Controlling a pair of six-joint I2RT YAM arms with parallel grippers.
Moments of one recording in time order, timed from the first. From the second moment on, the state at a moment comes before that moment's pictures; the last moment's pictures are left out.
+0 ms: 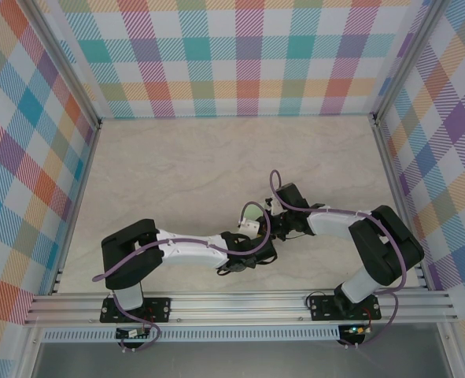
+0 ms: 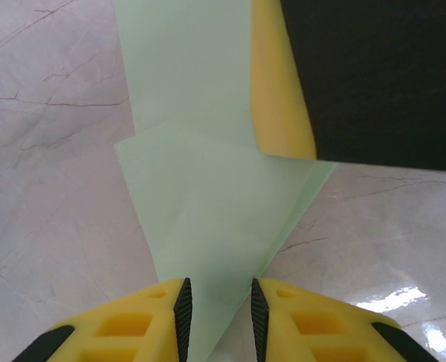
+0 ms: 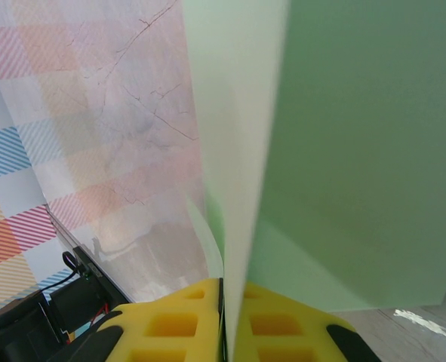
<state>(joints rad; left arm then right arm) -1.26 1.78 1.04 -0.53 -0.49 -0.88 0.58 1.57 0.66 -0.08 -0.65 0.89</state>
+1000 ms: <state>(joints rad) -1.26 1.79 1.04 -0.56 -0.52 -0.90 0.58 1.57 0.67 -0.09 -0.65 0.89</state>
